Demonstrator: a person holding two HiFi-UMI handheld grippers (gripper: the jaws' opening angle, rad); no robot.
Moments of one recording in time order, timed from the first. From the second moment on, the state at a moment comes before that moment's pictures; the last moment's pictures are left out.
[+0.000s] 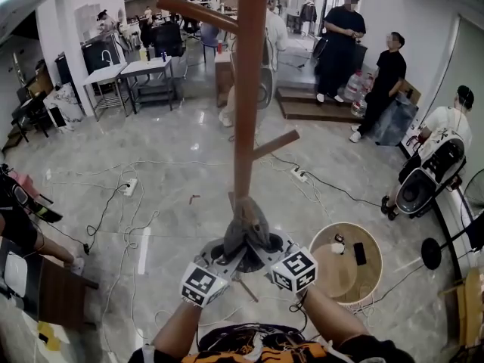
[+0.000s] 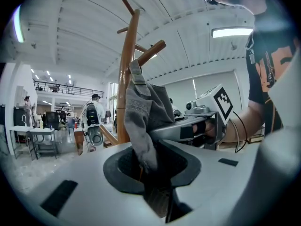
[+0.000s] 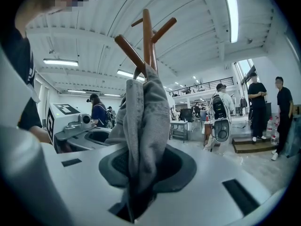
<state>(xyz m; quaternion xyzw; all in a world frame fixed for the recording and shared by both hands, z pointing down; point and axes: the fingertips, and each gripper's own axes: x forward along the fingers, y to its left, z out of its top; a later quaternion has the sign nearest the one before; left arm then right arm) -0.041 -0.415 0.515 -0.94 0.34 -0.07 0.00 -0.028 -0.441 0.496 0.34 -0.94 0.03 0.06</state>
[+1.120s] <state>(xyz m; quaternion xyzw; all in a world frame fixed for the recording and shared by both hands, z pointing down) -0.087 -0.402 0.543 -0.92 0.38 -0.04 -0.03 -0.010 -0.430 0.523 0.35 -0.93 0.05 0.05</state>
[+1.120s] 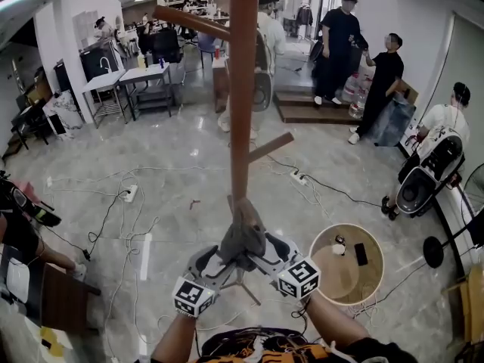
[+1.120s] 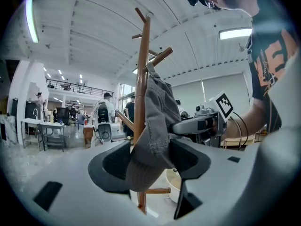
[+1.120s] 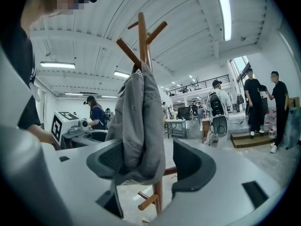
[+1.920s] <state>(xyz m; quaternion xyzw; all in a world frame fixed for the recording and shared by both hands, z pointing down) -0.127 -0.357 0.545 -0.89 0.45 -0.04 -0.02 0.024 -0.368 0.500 0.33 -0.94 0.01 0.04</state>
